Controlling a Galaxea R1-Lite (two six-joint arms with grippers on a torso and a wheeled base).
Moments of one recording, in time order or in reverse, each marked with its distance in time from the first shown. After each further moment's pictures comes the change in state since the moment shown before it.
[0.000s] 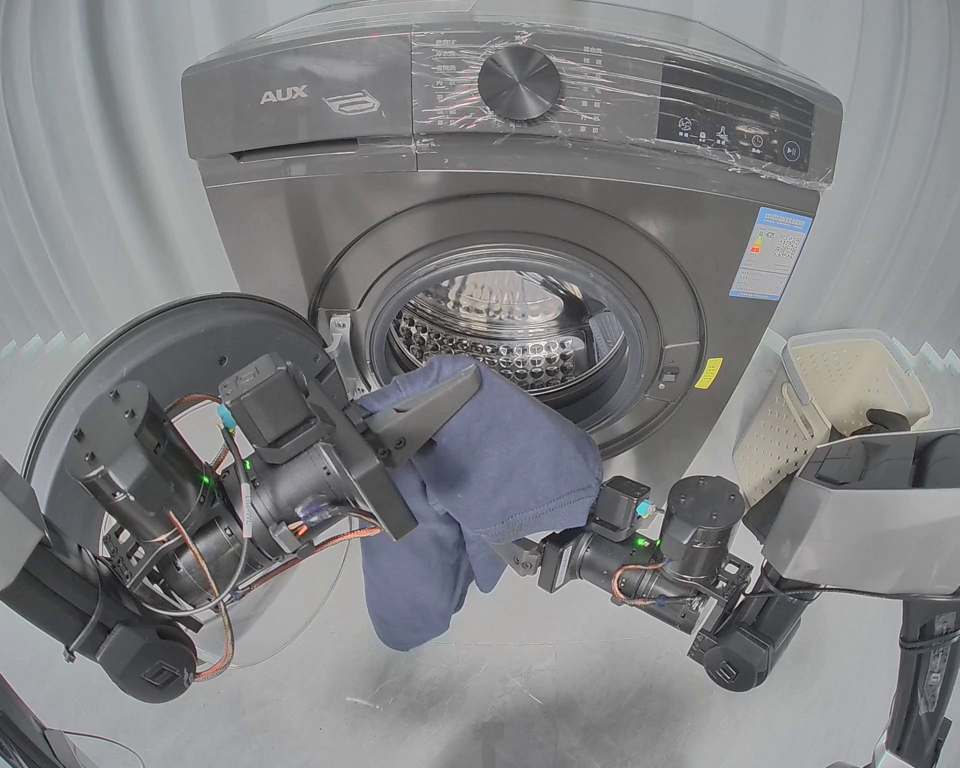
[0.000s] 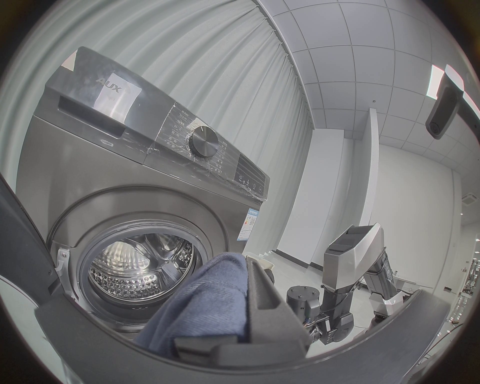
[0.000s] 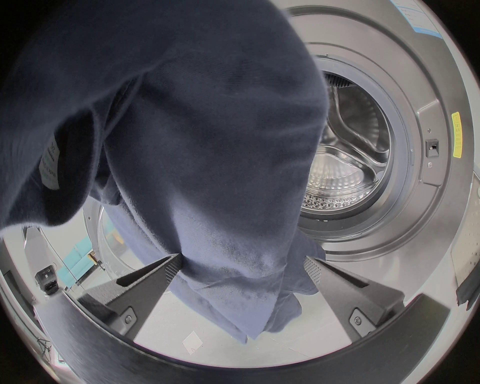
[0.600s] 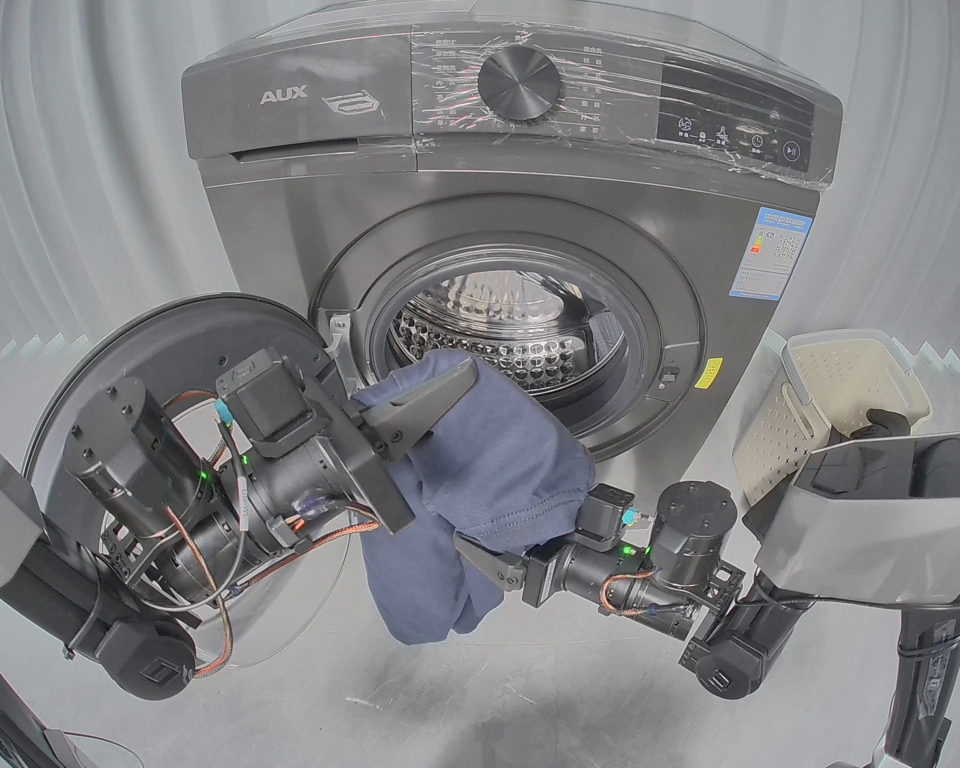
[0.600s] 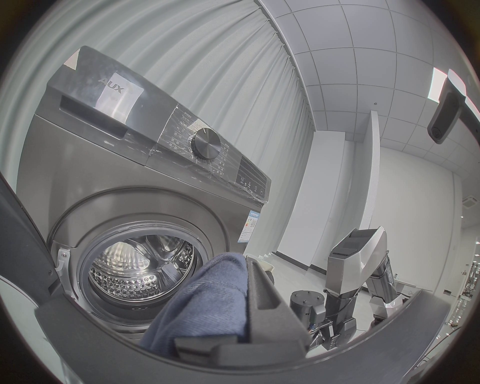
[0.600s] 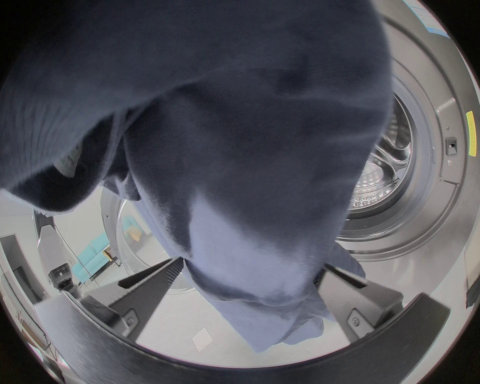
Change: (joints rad) left arm 0.006 -0.001 -0.006 0.000 0.000 -0.017; right arm 0.037 0.000 -0.011 -0.006 0.069 0.004
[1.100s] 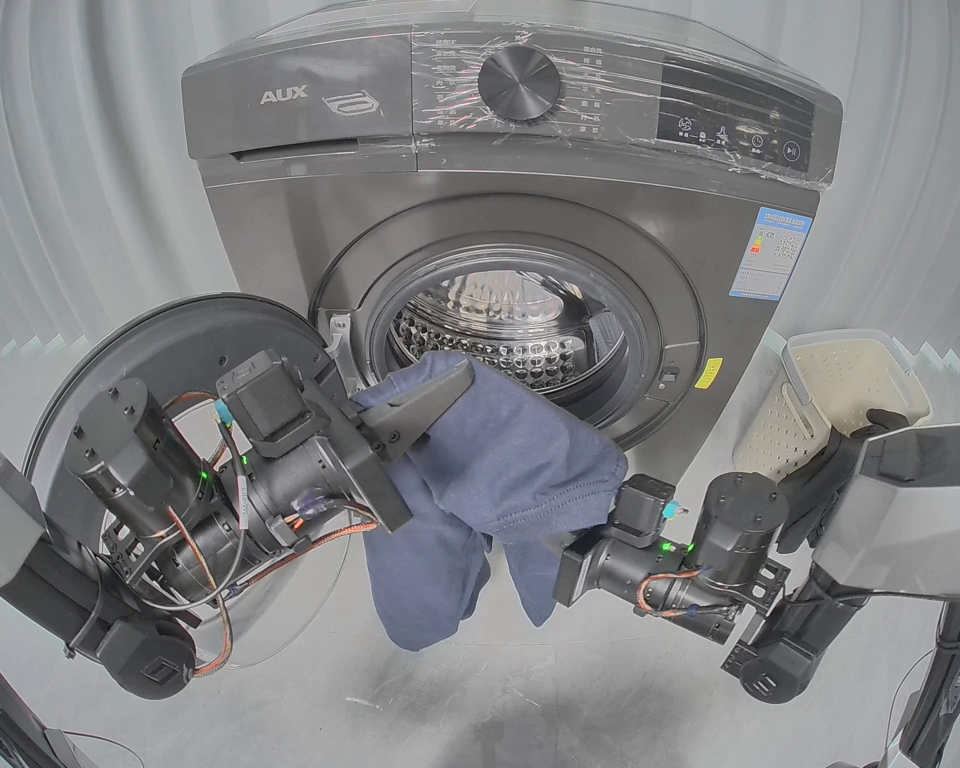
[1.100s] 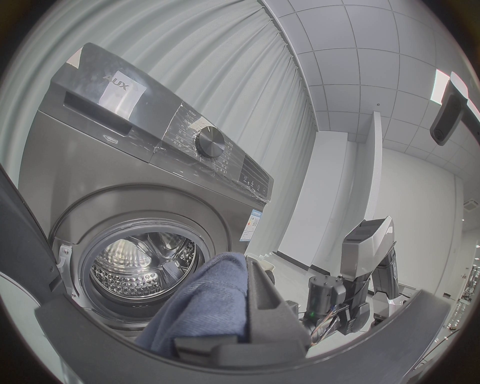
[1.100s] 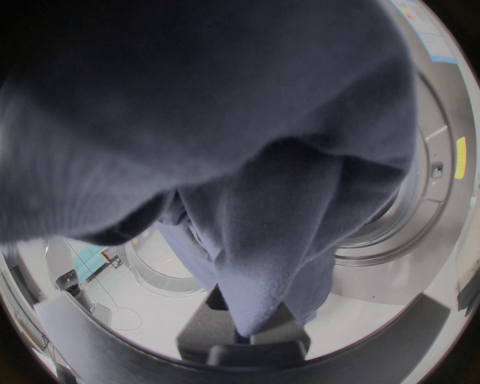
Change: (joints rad) left arm 0.007 0.004 0.003 0.000 0.003 -0.013; right arm 0.006 -0.135 0.118 0.006 -0.047 -0.009
